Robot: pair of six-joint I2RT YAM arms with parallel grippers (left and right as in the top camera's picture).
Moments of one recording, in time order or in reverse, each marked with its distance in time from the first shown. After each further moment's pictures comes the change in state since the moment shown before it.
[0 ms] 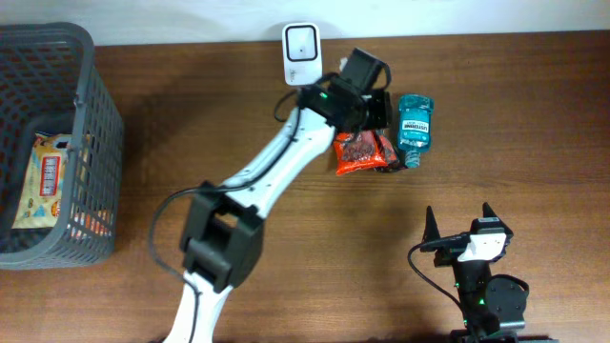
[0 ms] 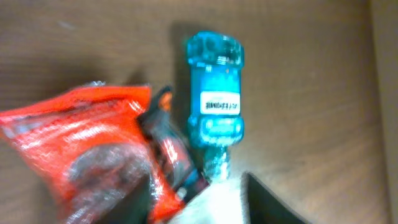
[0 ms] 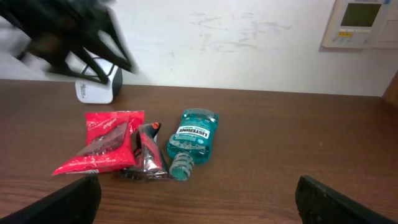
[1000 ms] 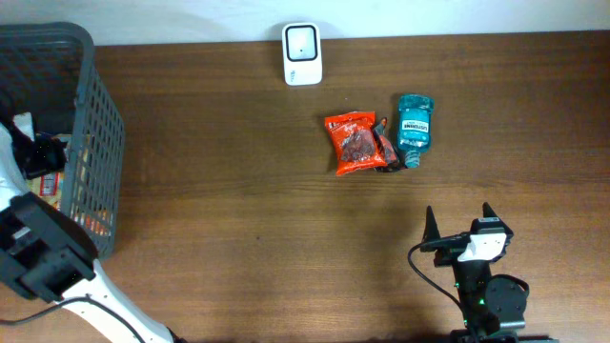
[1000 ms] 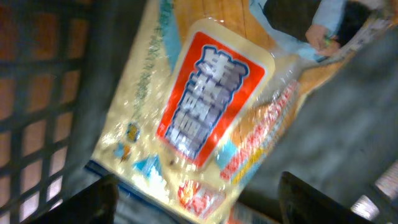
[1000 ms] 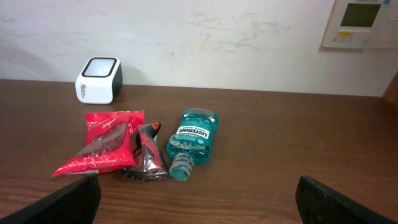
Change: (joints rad) left arm 1.236 -0.002 0.002 -0.541 -0.341 0.869; right arm 0.000 0.000 0.000 0.000 0.000 0.000
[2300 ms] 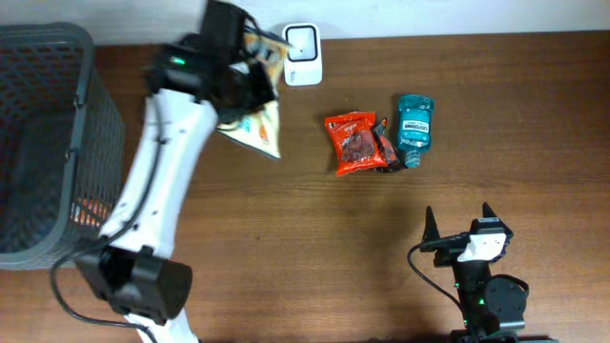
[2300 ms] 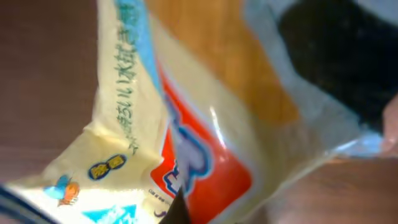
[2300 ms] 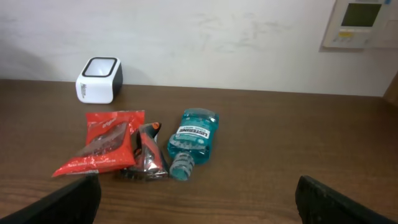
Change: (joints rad) left arm -0.929 -0.312 -0.066 0.105 0.260 -0.856; right arm 0.000 0.001 0.000 0.000 0.000 0.000
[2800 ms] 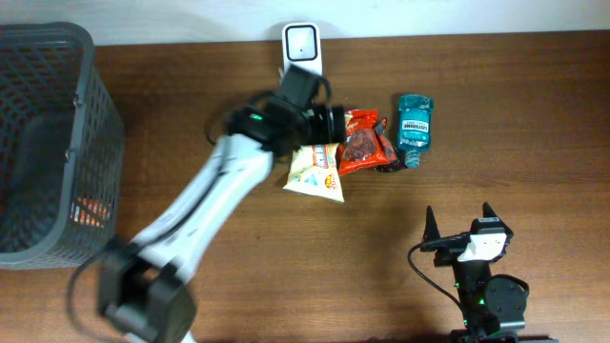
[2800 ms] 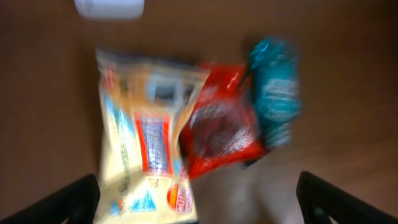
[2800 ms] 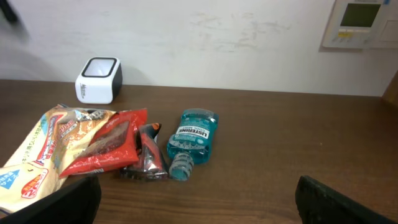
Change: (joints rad) left arm -0.203 -0.112 -0.370 0.439 -0.039 0.134; right arm 0.000 0.000 0.000 0.000 0.000 0.000
